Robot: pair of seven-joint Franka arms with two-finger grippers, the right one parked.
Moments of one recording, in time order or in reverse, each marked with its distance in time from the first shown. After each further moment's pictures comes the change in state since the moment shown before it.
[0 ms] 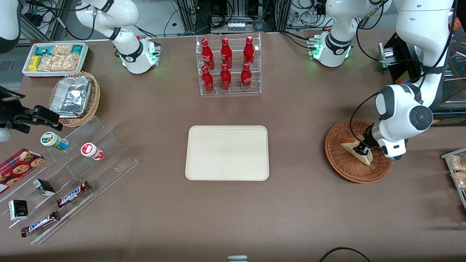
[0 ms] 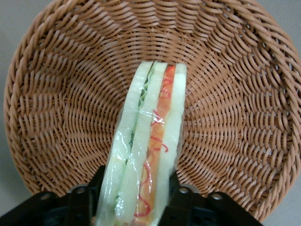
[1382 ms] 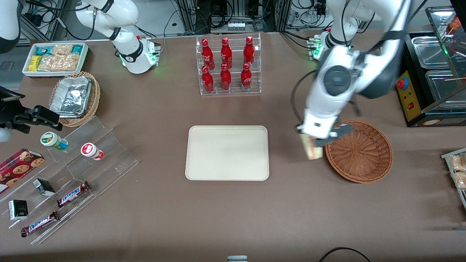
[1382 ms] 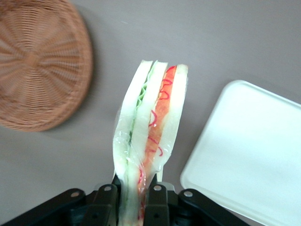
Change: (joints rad) arm -0.527 -0.041 -0.025 0.400 0.110 -0.422 0.040
